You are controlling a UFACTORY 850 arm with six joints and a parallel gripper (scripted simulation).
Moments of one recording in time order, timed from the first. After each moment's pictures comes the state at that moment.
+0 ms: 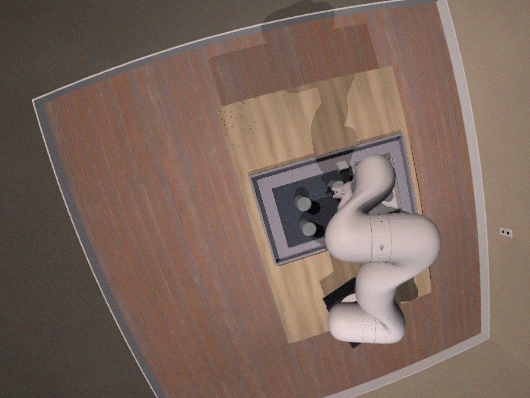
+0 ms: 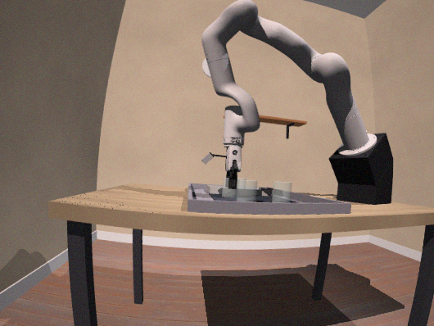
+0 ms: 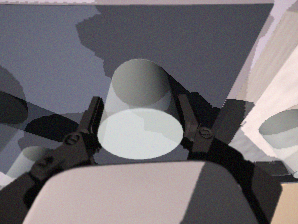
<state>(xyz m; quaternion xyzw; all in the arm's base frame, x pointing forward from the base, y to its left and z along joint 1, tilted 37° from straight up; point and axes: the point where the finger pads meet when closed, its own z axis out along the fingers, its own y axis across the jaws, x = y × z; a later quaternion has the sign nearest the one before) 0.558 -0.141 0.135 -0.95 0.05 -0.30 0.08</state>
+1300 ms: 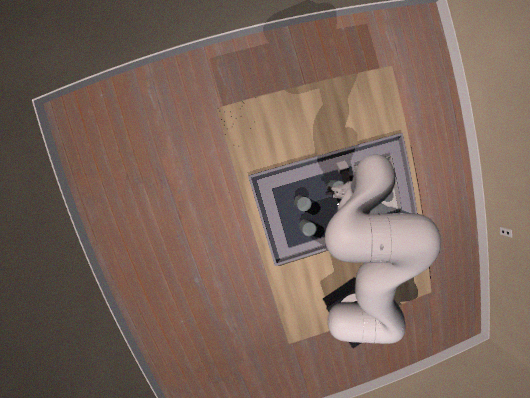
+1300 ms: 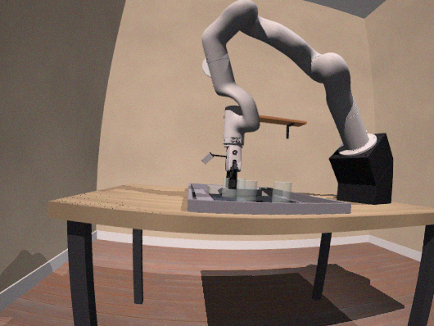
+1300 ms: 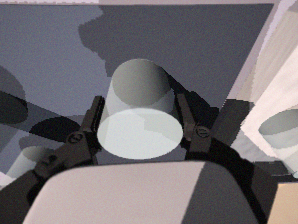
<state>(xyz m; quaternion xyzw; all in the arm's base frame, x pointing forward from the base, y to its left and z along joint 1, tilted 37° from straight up) 0.558 -0.141 0.135 -0.95 0.05 -0.30 0.08</state>
